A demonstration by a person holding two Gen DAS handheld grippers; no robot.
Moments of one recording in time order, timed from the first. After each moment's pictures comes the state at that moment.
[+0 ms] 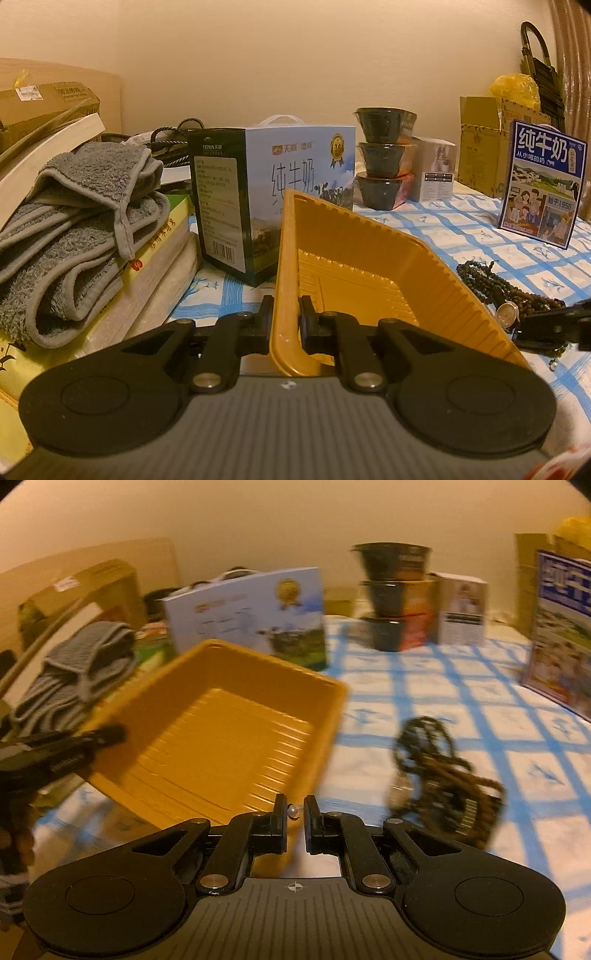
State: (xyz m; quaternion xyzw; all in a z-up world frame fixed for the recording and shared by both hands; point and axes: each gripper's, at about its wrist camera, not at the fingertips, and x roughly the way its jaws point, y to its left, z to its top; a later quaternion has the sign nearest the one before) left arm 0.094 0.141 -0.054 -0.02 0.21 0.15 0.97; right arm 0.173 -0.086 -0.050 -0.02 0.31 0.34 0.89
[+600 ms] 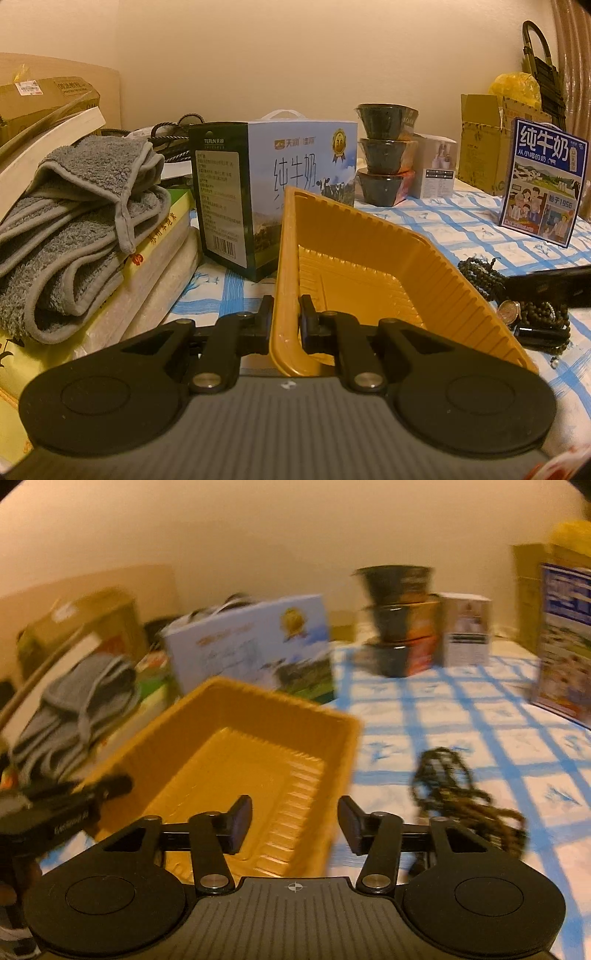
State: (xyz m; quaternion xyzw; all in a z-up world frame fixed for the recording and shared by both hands) left arm 0.094 0.145 -0.056 -0.03 0.22 0.14 0.96; right arm 0.181 -0.080 -0.042 0.03 0.28 0.32 0.91
